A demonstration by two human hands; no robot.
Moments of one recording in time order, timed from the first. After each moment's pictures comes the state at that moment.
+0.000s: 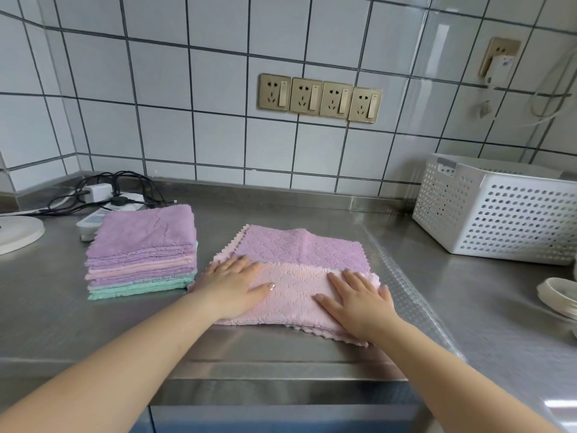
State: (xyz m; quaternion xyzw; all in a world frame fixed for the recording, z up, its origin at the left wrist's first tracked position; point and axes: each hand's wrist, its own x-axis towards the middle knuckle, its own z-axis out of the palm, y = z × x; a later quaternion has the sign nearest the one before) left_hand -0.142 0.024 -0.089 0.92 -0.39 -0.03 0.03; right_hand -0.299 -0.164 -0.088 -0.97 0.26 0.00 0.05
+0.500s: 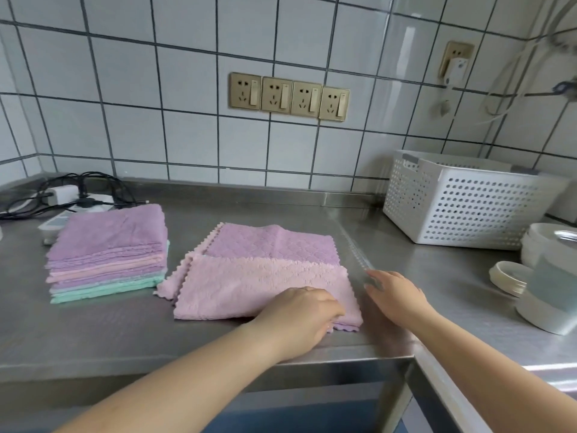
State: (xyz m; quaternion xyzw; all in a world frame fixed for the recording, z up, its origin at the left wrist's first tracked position) left_hand -0.265 -0.046 -0.082 0.73 -0.66 0.08 0.15; right_hand -0.366 -0.240 -0.081 -0.91 0.38 -0.09 0.14
